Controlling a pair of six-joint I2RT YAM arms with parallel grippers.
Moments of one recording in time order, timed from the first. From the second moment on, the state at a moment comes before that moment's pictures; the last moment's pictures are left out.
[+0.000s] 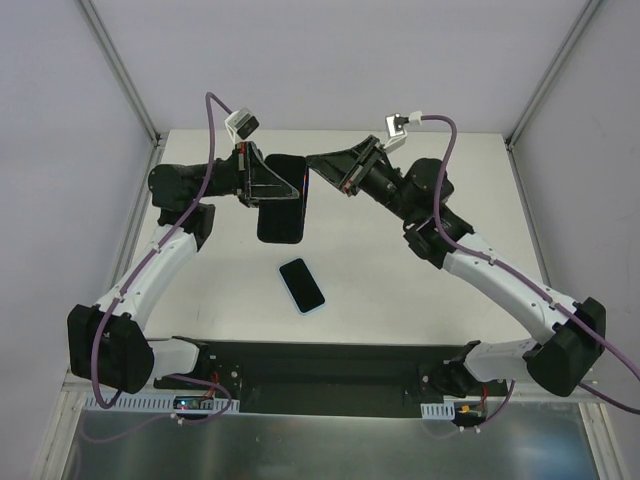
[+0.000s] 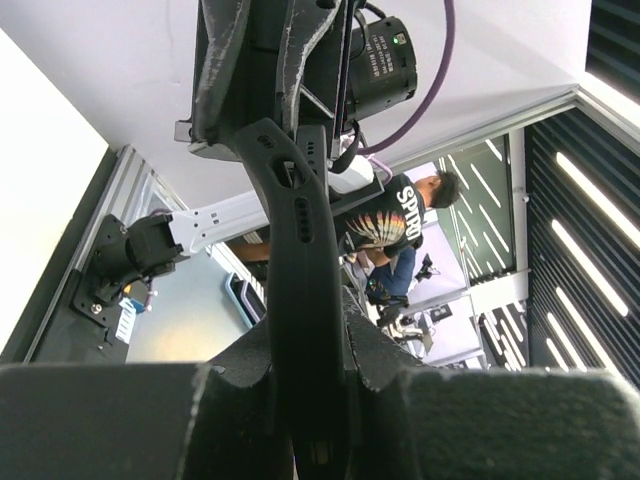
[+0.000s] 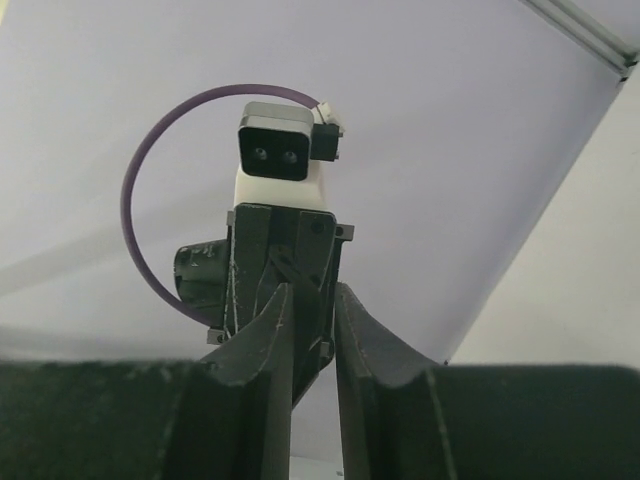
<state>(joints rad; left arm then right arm) -0.27 1.25 1.04 0.91 1.24 -1.88 0.76 1.33 1.18 0.35 -0.21 1.15</state>
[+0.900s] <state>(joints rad) -0.27 1.38 1.02 1.06 1.55 -1.88 0.80 1.37 1.23 0.05 -0.34 0.84</state>
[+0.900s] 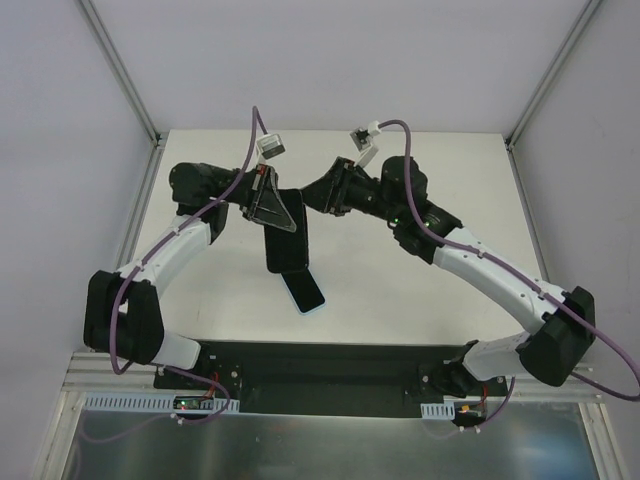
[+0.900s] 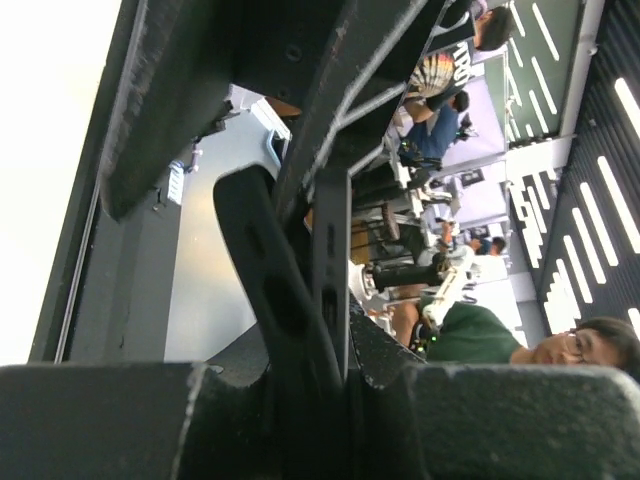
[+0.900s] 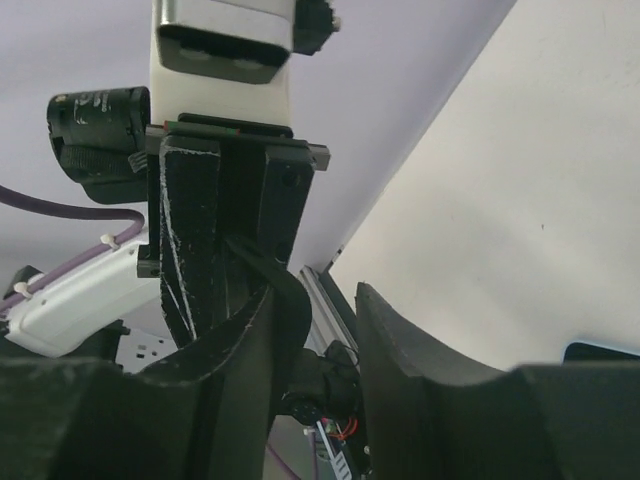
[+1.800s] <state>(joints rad) -0.37 1.73 0.96 1.01 1.37 -1.57 0.76 1.21 0.98 -0.28 -0.04 0.82</state>
